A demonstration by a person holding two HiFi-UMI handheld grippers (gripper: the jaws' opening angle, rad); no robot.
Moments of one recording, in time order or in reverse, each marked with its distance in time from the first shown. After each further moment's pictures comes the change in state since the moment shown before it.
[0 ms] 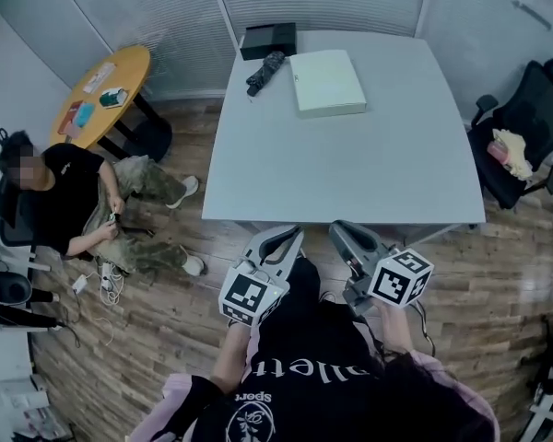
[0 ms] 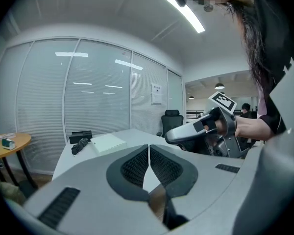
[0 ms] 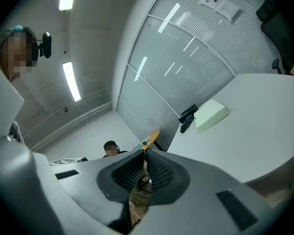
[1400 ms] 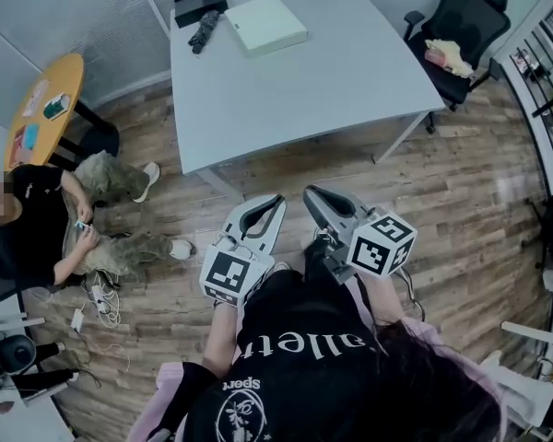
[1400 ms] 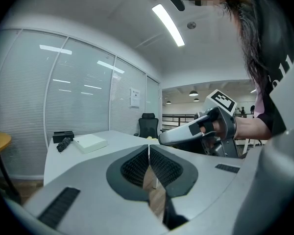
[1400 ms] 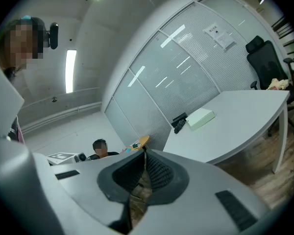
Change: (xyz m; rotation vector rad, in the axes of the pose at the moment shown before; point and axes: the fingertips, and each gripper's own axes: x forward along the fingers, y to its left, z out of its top) left arm -0.151 -0.042 -0.036 0.040 -0.028 -0.276; right arm -0.026 0.133 -0.113 -0.065 -0.120 -0.229
